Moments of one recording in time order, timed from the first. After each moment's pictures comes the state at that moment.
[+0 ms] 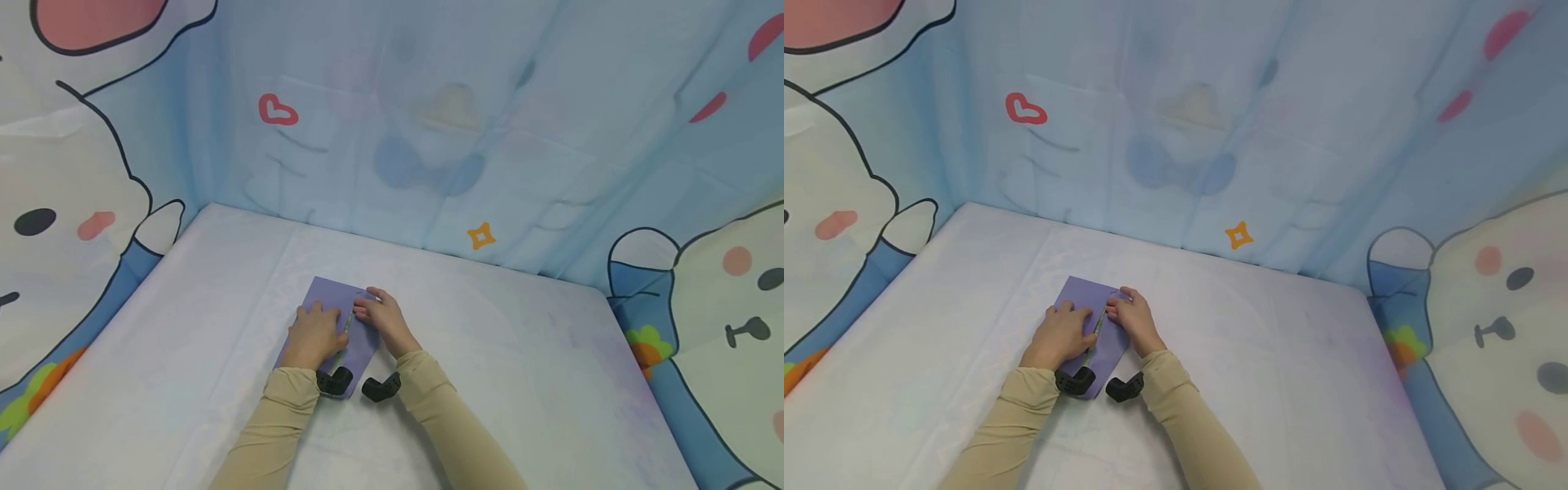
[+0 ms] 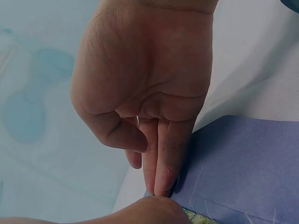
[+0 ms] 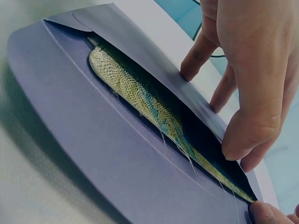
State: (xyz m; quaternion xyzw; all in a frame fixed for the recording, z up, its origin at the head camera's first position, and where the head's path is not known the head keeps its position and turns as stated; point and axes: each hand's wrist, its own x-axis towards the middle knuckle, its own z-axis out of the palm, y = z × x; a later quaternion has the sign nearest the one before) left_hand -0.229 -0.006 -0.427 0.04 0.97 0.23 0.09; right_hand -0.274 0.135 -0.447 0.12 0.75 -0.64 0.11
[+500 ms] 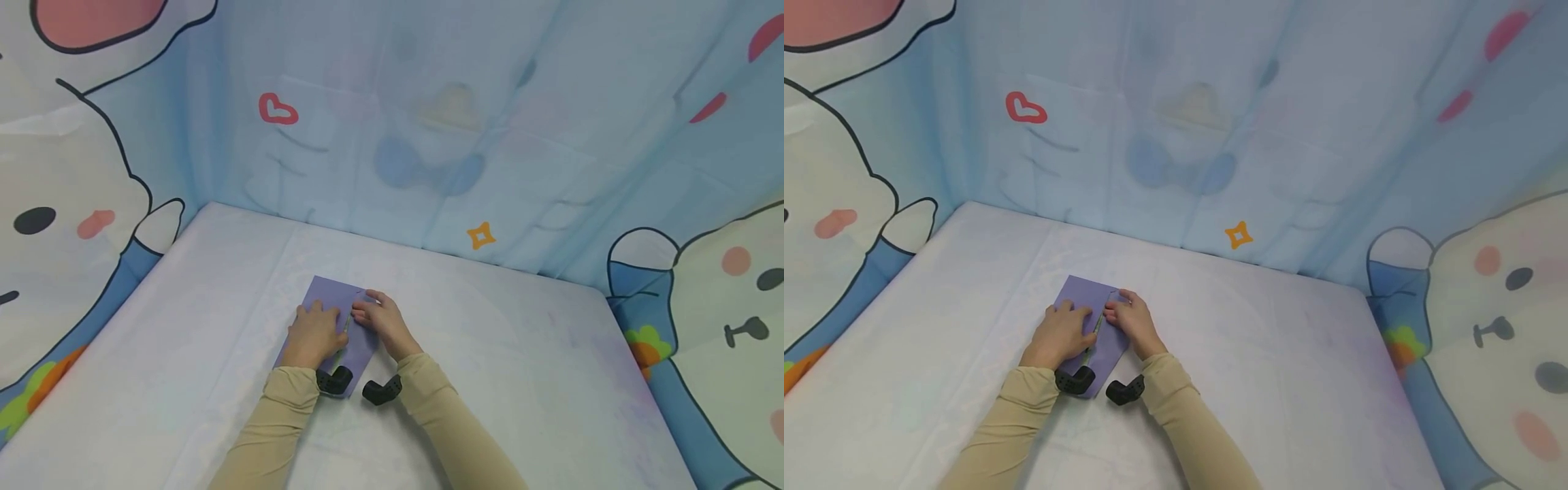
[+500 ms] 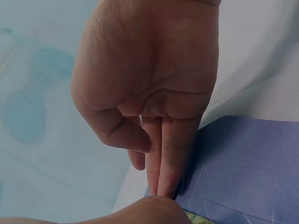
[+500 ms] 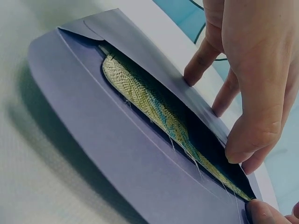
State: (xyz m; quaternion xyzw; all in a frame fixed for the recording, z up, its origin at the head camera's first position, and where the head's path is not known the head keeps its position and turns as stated) left_hand -0.229 -0.006 -0.427 0.05 0.97 0.23 0.10; right_hand -0.269 0.137 -0.450 0.10 0.74 -0.65 0.13
